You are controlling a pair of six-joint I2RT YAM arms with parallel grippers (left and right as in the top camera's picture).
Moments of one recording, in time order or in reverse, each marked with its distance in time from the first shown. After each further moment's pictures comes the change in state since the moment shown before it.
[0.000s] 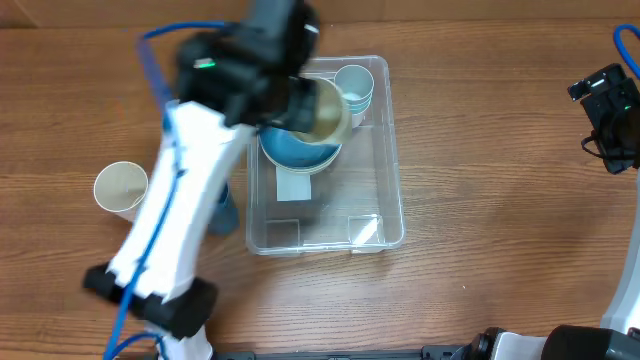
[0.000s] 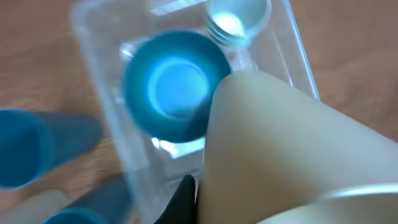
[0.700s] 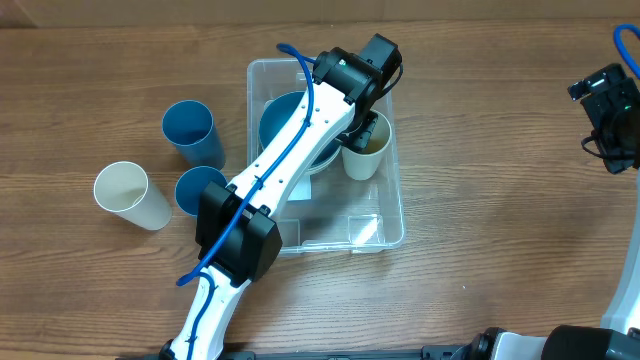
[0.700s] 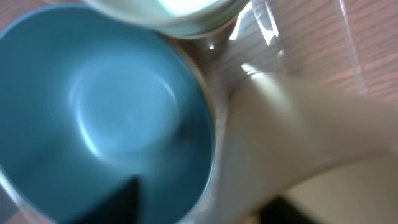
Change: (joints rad) left arm -0.140 0.417 0.011 0.111 -0.125 -0.010; right arm 0.000 0.000 0.000 0.000 0.000 0.000
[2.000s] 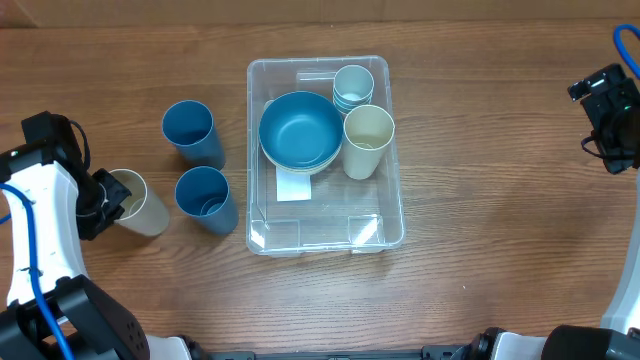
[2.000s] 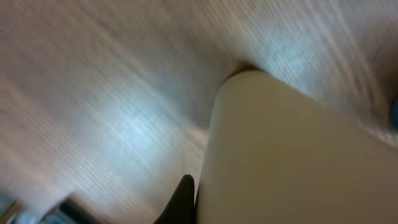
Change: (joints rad) left arm 1.081 -0.695 -1.029 0.227 0.069 -0.222; right arm 0.000 0.000 0.000 0.000 0.000 0.000
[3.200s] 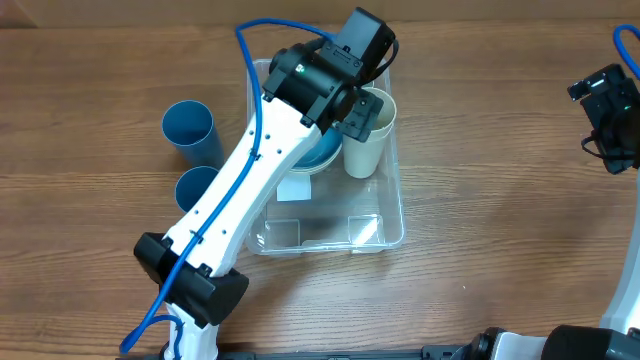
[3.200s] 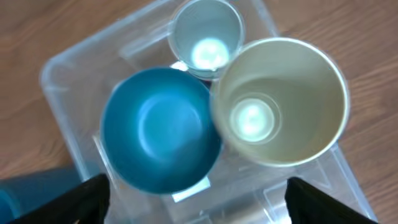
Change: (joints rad) left arm -1.088 0.405 1.019 -0.195 -0.129 0.261; right arm 0.000 0.000 -0.001 0.000 0.000 0.000
